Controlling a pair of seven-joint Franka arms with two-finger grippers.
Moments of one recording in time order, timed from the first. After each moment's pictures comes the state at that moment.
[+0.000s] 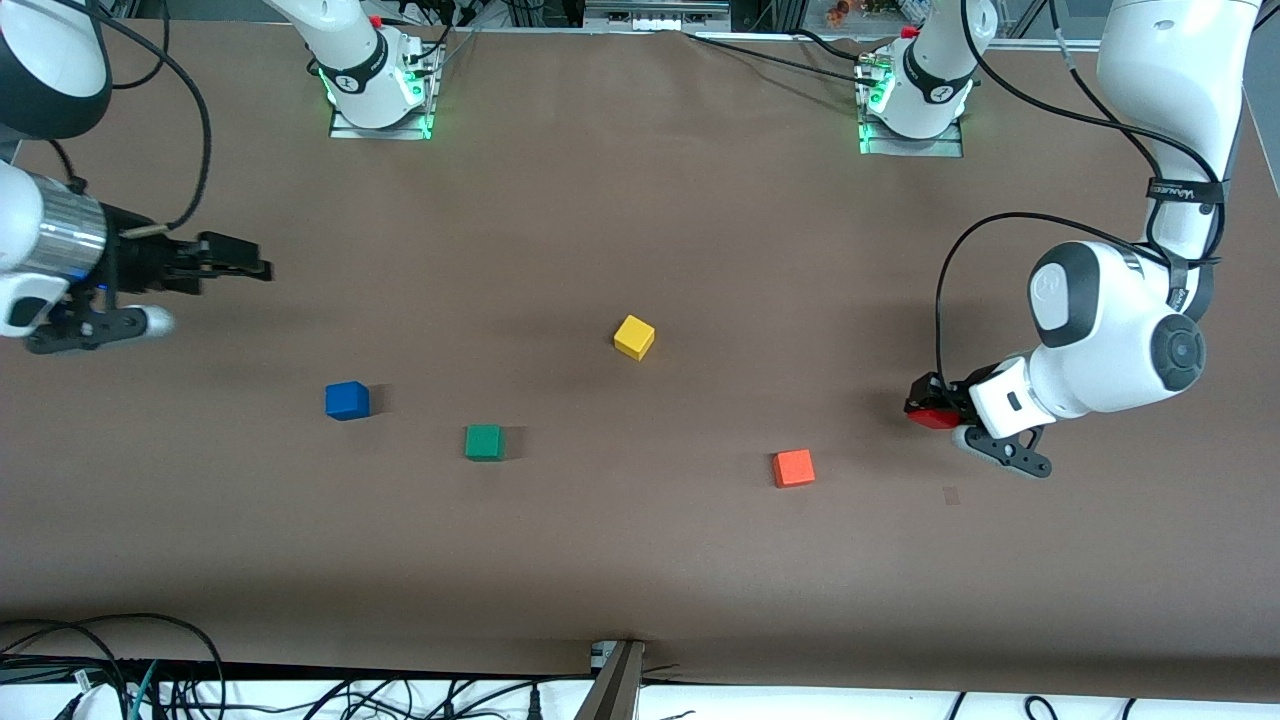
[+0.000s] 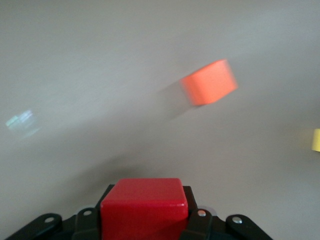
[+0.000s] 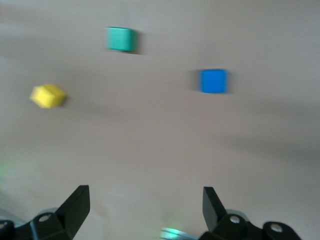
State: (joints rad) left arm 0.05 0.49 -0.14 -1.71 -0.39 2.14 0.55; right arm 0.13 0.26 -0.10 -1.43 0.32 1.44 -0.09
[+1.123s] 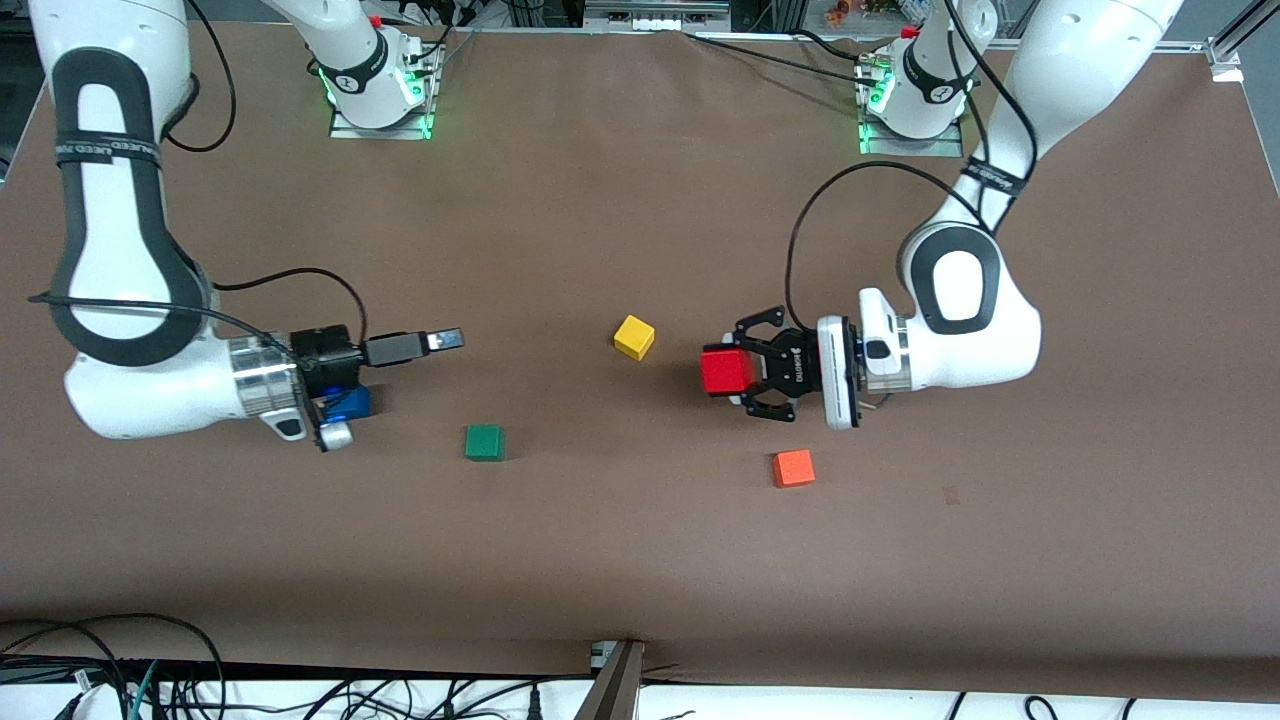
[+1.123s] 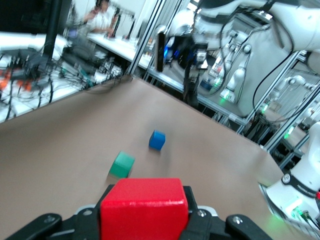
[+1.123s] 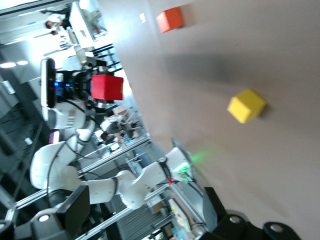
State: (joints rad) left arm -0.01 0.56 -0.39 -1.70 -1.41 2.16 1.70; right arm 0.19 0.61 -0.10 -1.43 1.23 1.48 -0.10
